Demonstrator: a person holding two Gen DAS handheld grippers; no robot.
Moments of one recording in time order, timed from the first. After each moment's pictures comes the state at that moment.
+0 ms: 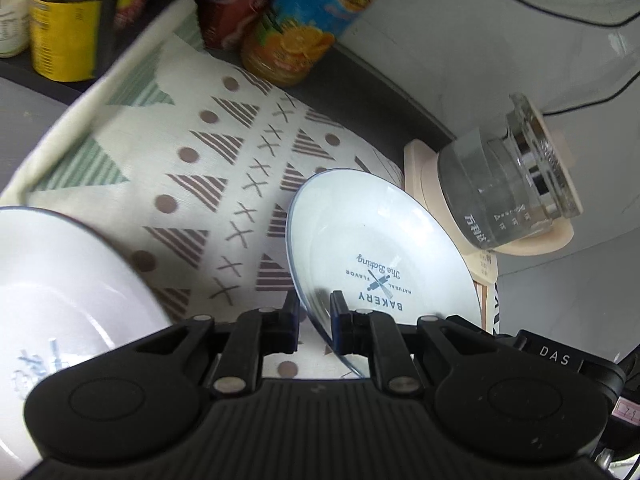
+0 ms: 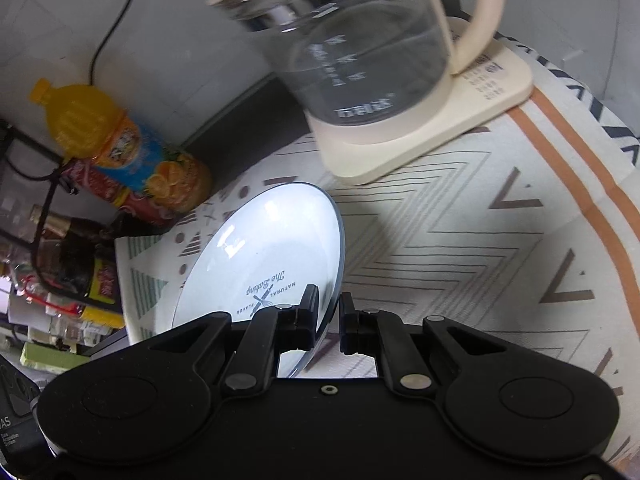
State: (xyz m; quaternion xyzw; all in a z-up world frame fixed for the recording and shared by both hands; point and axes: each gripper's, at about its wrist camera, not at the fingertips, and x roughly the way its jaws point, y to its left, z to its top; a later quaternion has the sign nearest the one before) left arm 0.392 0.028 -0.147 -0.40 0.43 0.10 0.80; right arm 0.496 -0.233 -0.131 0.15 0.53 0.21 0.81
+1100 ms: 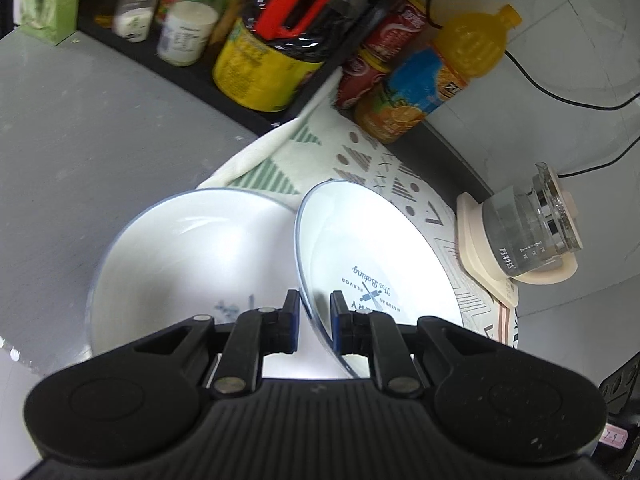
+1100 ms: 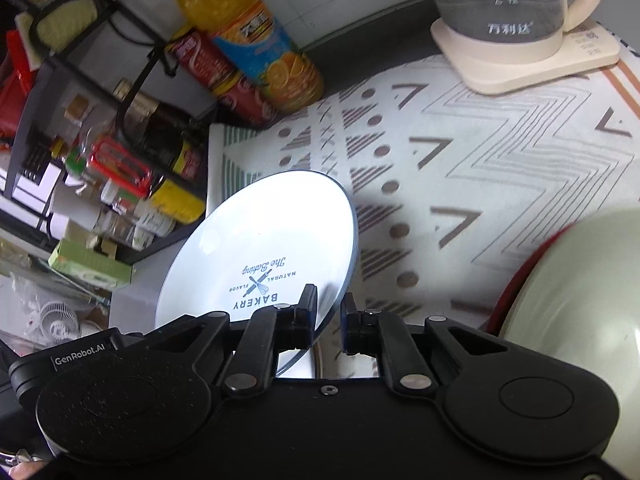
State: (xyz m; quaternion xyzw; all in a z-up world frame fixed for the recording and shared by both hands) left arm 0.250 0.089 -0.127 -0.42 0.38 0.17 0.81; right arm 0.389 -0.158 -0.119 0.10 0.53 0.29 0.79
